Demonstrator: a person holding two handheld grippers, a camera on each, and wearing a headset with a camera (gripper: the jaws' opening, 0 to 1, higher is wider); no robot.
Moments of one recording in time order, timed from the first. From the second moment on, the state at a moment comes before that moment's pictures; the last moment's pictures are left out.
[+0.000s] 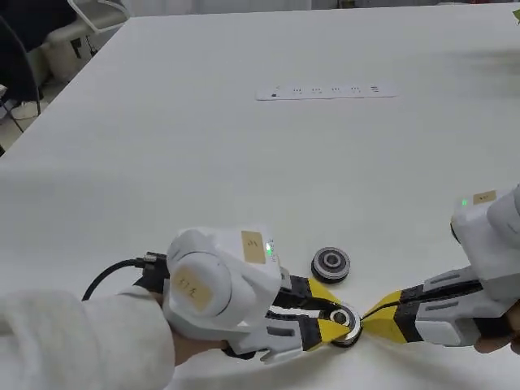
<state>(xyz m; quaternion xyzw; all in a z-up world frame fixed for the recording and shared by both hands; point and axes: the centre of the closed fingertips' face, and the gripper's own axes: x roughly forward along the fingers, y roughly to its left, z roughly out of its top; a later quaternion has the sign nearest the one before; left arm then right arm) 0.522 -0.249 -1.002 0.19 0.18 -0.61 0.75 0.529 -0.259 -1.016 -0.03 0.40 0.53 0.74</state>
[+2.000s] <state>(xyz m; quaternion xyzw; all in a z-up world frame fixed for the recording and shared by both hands) 0.529 -0.185 -0.920 0.20 0.13 -0.60 0.76 0.518 -0.244 -0.987 -0.06 0.38 0.56 0.73</state>
